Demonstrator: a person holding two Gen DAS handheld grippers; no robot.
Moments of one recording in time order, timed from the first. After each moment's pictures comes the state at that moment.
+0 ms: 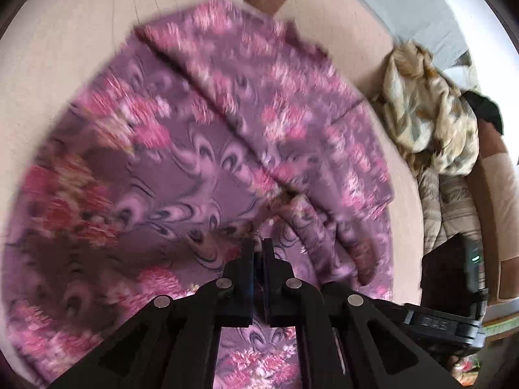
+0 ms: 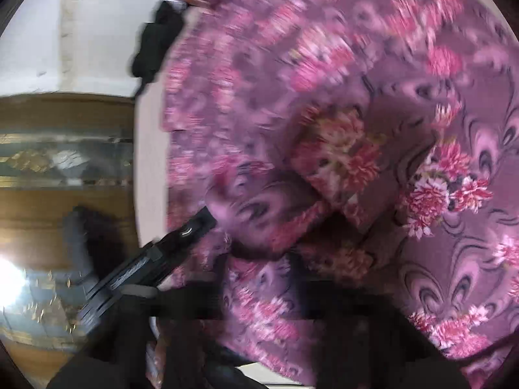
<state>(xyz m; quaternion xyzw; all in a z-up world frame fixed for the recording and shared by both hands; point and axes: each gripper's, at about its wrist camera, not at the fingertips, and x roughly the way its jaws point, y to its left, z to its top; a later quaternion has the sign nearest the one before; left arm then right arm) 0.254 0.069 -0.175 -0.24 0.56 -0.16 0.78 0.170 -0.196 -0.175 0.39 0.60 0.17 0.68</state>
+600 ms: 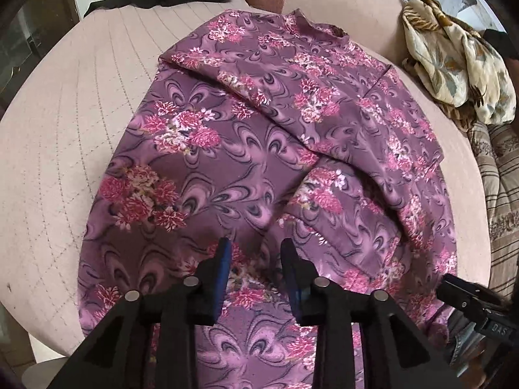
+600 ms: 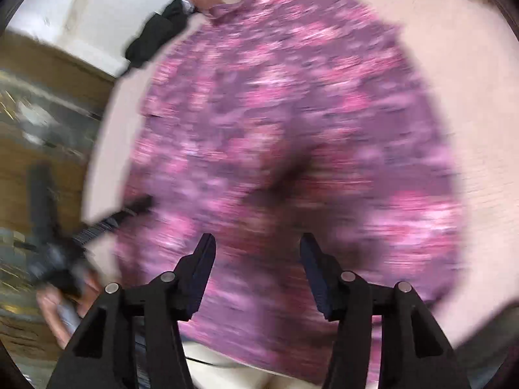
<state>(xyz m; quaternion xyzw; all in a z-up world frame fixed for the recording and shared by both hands) 0.232 0.059 -0.166 -0.05 0.59 -0.07 0.81 0.118 -0.254 -0.127 0.17 0.61 0.10 0.77</state>
